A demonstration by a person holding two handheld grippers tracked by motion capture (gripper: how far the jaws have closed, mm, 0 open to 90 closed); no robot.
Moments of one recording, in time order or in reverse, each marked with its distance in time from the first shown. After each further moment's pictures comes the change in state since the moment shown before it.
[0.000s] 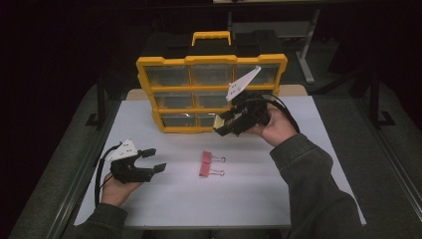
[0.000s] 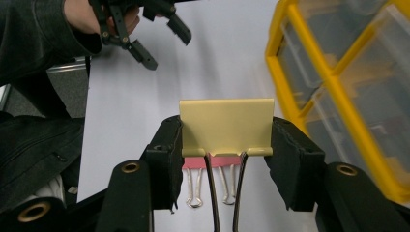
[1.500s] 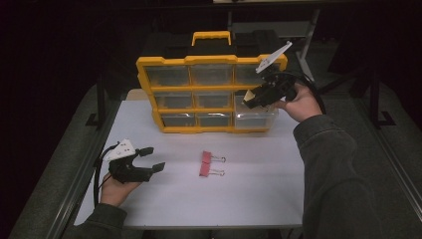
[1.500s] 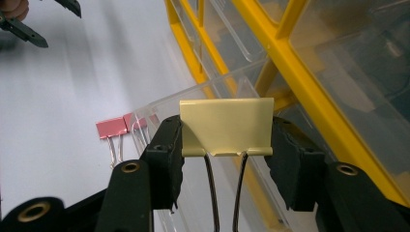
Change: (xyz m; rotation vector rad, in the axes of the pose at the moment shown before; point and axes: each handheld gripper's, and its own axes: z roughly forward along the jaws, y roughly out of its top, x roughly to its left) left arm 0.001 0.000 -0.004 -0.008 0.014 -0.008; right arm -0.067 -0.030 -0.052 0.065 -0.183 0.178
